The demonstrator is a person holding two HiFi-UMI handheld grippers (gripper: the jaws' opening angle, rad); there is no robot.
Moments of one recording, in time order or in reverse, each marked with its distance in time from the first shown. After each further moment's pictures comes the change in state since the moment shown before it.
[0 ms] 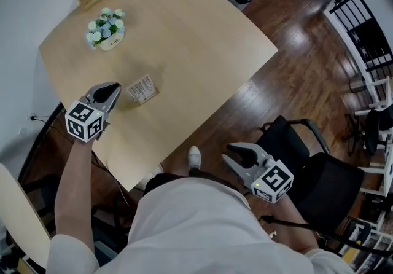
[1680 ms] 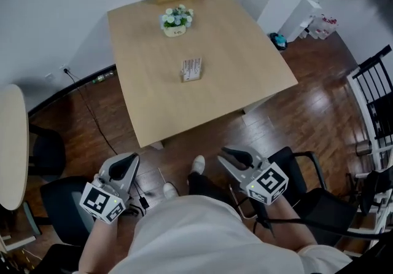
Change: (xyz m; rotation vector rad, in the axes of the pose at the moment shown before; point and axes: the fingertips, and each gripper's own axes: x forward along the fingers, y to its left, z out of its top) left arm -0.292 -0.312 -0.066 -0.232 -0.304 0.301; right arm -0.032 0.162 -0.012 -0.293 -0.064 0.262
